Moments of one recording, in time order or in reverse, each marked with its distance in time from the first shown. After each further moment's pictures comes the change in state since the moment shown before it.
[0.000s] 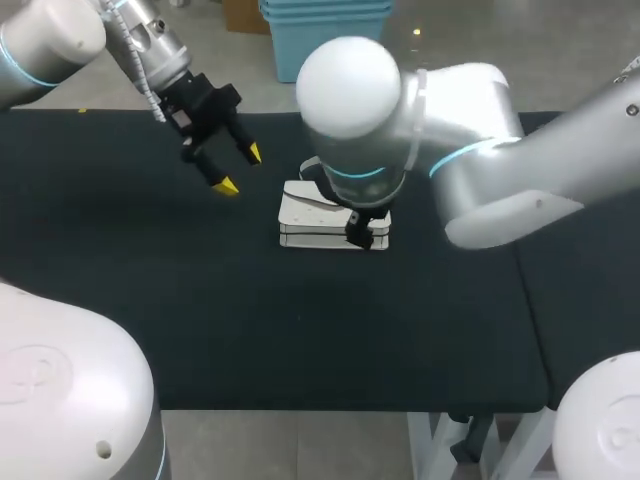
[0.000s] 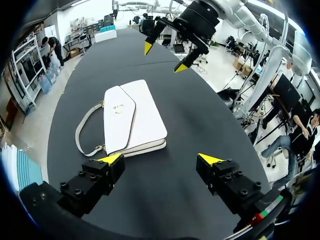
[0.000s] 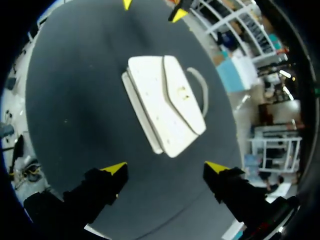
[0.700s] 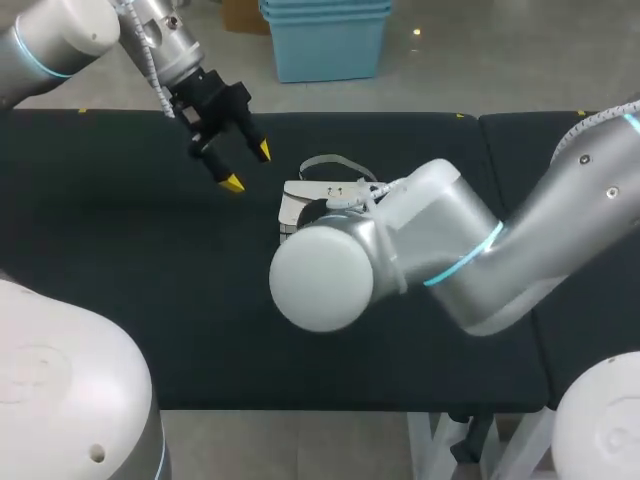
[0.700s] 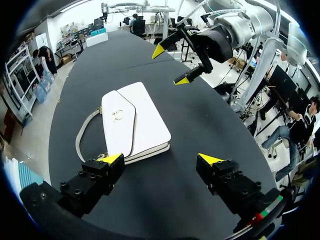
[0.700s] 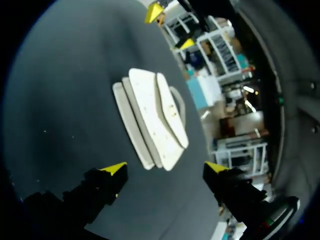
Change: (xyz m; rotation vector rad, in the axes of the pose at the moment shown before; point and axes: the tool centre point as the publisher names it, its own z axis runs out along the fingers) left arm -0.010 -0.005 0.006 -0.014 0.027 0.070; right arm 0.021 0.011 0.005 -0.155 -0.359 0.007
